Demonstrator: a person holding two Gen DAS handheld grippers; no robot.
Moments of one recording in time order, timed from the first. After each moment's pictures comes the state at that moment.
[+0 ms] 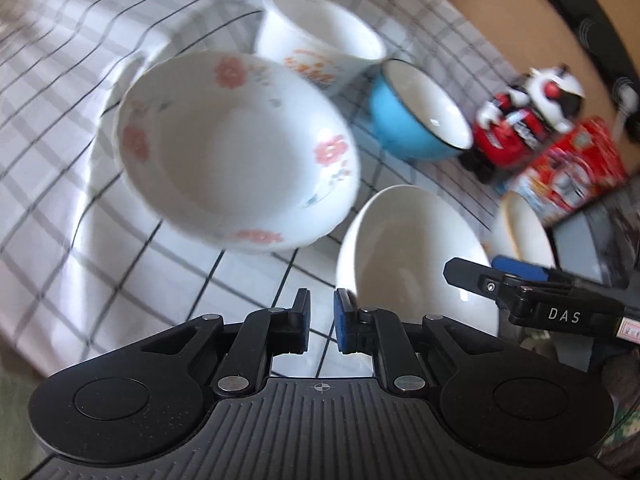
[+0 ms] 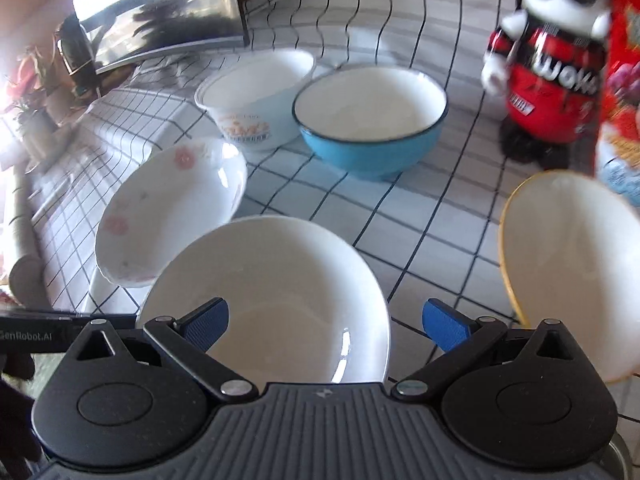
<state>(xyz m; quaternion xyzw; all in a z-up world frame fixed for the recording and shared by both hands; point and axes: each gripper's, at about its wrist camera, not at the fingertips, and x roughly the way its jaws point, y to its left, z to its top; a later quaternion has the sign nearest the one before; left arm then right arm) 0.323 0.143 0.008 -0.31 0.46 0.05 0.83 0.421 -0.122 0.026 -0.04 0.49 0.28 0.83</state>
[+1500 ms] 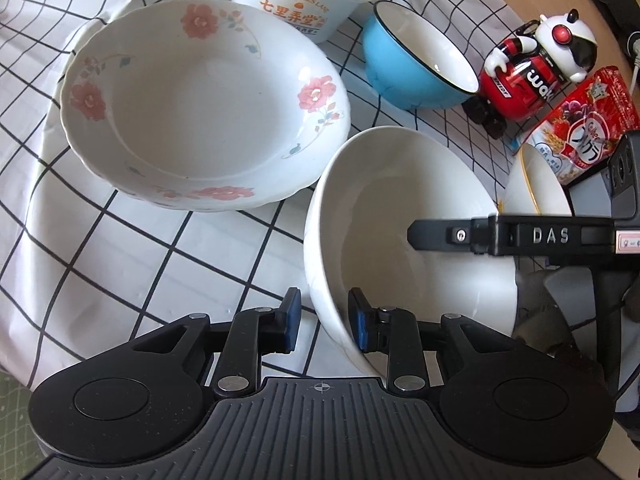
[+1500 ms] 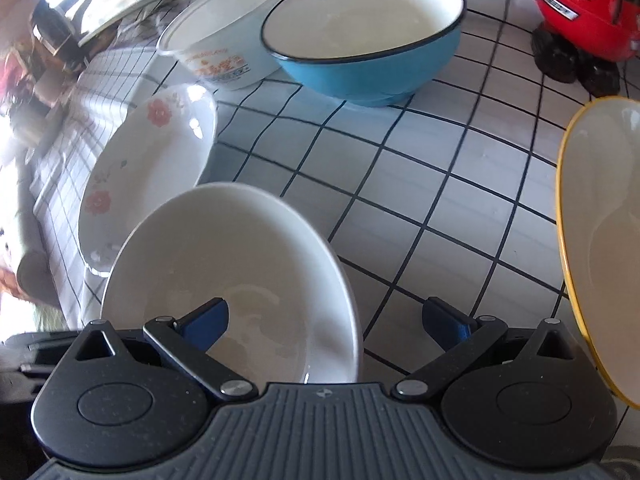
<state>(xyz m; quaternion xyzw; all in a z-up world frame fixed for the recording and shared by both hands) 0.334 0.116 -0.011 -0.27 0.51 0.02 0.81 0.458 -0.114 -0.011 -0.02 0.59 0.28 0.75</state>
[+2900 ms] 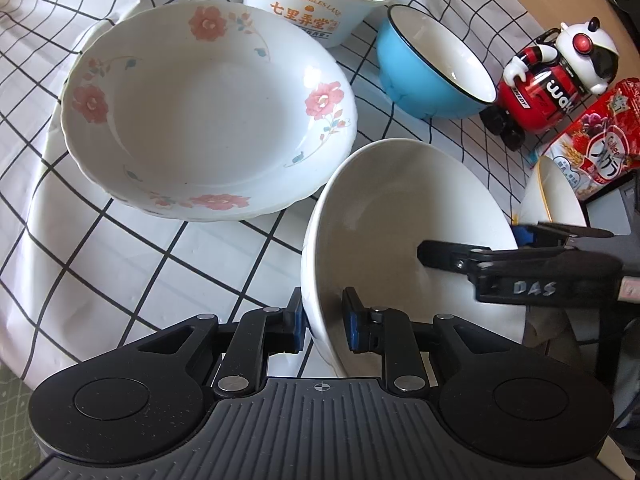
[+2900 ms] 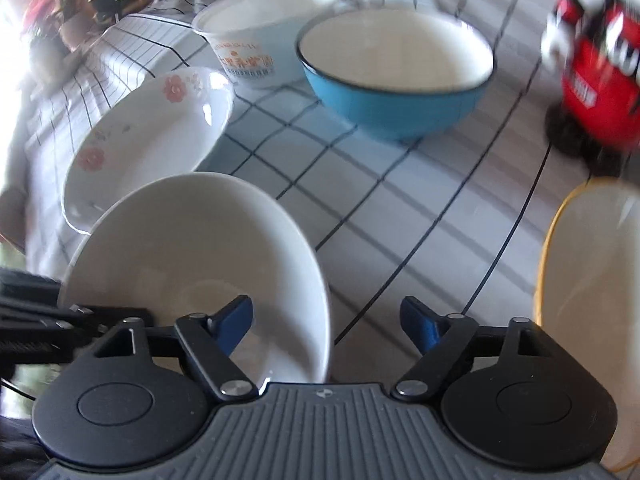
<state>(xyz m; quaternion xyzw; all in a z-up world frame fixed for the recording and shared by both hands) 0.344 0.108 -0.012 -0.28 0.52 0.05 0.81 0.447 -0.110 -0.005 -0.14 0.51 0.32 0.79</state>
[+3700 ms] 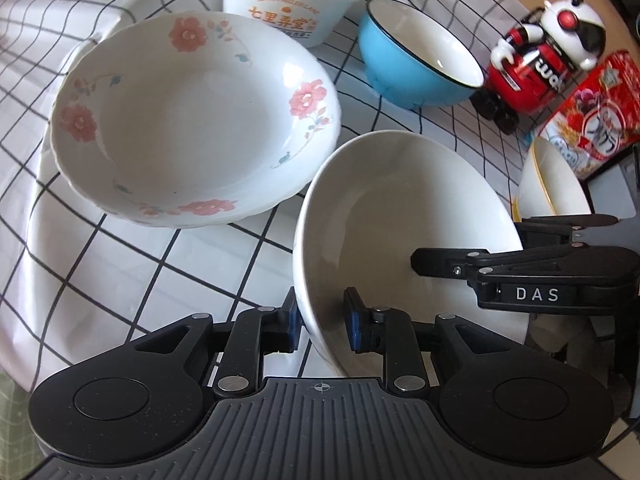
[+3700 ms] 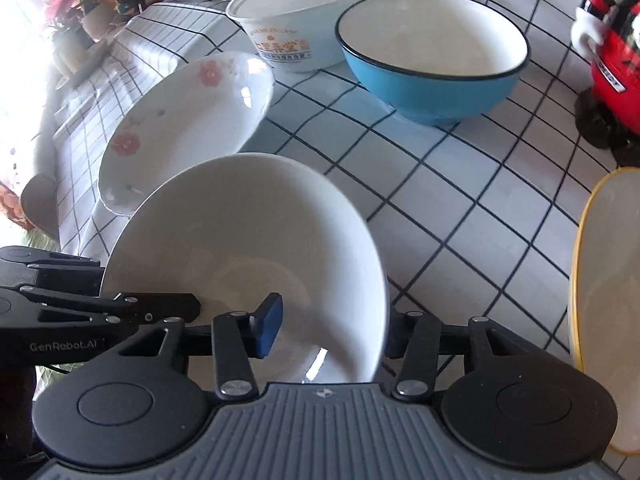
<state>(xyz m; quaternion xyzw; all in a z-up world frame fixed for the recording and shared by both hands) 0.348 0.097 -0.009 -0.23 0.53 0.04 0.82 0.441 -0.109 -0.004 -0.11 0.56 0.35 0.75</state>
